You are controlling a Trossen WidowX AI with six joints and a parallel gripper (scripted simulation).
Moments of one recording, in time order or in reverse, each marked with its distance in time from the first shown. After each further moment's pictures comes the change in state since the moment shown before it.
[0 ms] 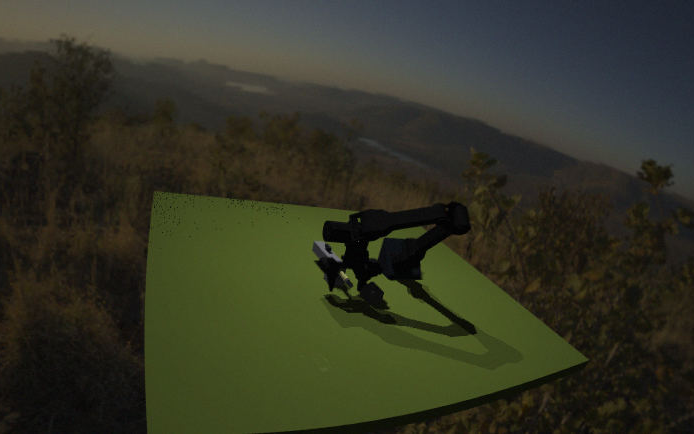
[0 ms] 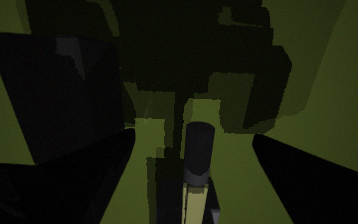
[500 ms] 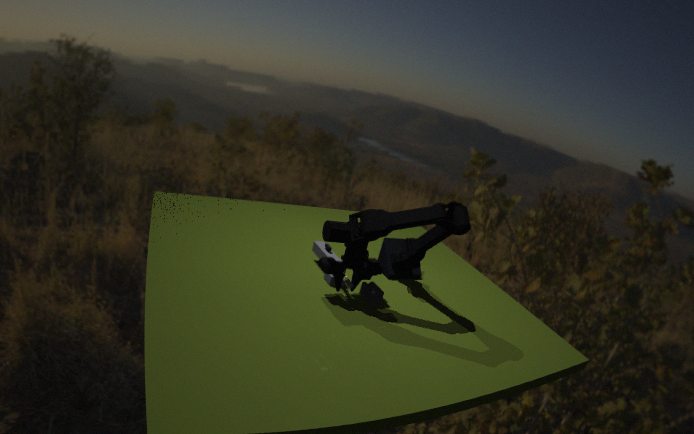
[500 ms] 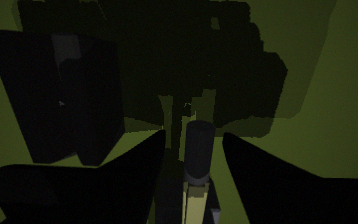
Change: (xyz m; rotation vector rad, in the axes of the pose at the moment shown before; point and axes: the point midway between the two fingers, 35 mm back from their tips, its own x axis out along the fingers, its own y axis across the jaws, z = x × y) arm 0.000 0.000 -0.001 0.000 -0.002 -0.001
